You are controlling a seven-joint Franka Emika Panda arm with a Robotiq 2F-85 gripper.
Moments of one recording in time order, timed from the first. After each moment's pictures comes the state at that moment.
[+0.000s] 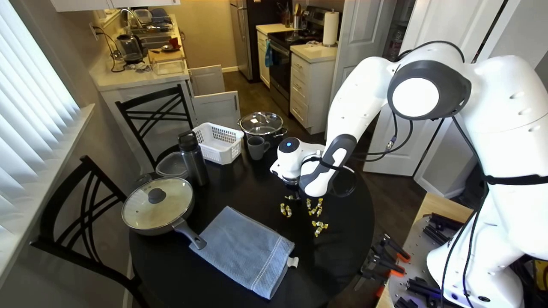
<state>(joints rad) 0.12 0.69 -0.06 -2.08 -0.51 2.75 -0.31</state>
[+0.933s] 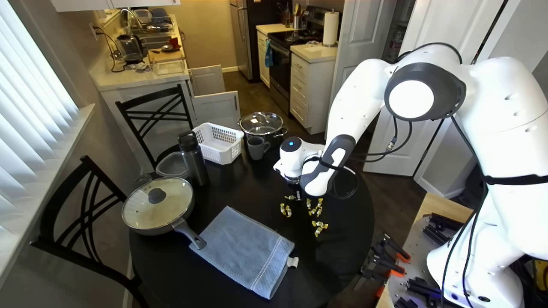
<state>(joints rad) 0.12 0.71 -0.08 -2.08 -0.48 2.76 -0.26</state>
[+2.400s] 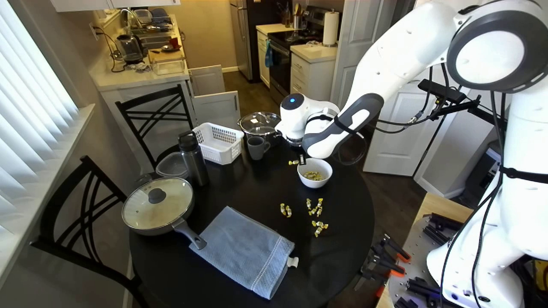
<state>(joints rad) 0.12 0.36 -0.13 -2.13 -0.57 2.48 -0.24</state>
